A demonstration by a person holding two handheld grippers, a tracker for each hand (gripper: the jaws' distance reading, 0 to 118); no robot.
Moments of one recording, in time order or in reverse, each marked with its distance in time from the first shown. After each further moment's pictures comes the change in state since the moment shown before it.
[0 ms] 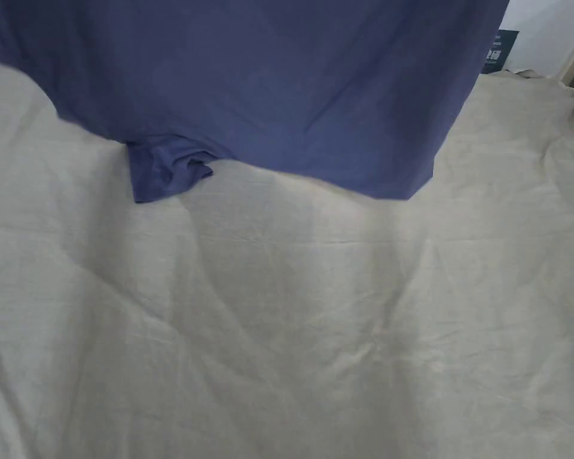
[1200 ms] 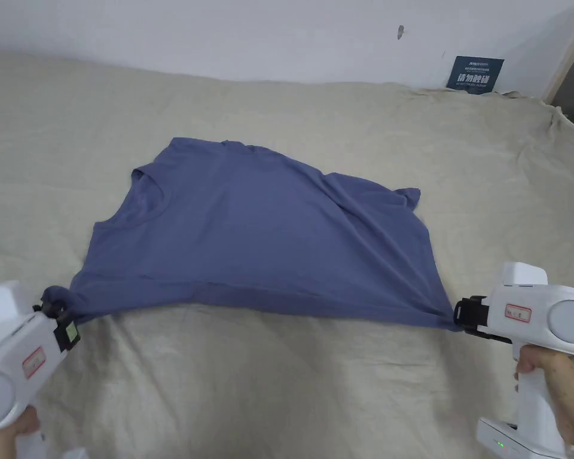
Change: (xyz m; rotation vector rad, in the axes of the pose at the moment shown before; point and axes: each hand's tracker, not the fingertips) left arm -0.205 -0.360 0.331 -0.508 -0.152 0.044; right arm 0.164 -0.395 0.220 -0.595 0.008 0.097
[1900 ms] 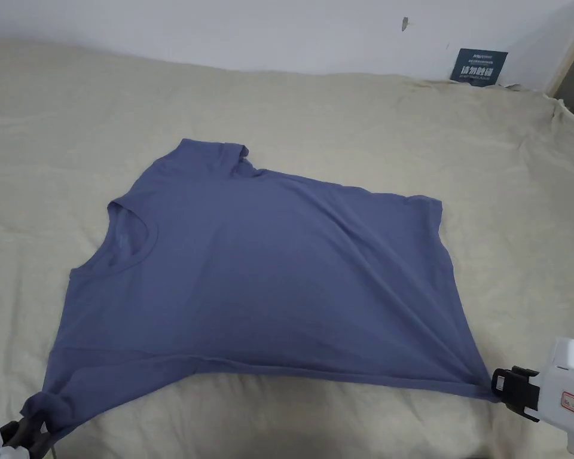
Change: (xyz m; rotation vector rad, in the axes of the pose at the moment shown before) left arm -0.030 -0.094 0.091 -0.164 0.001 -0.023; right arm 0.050 -0.097 0.044 -0.046 -0.027 -0.045
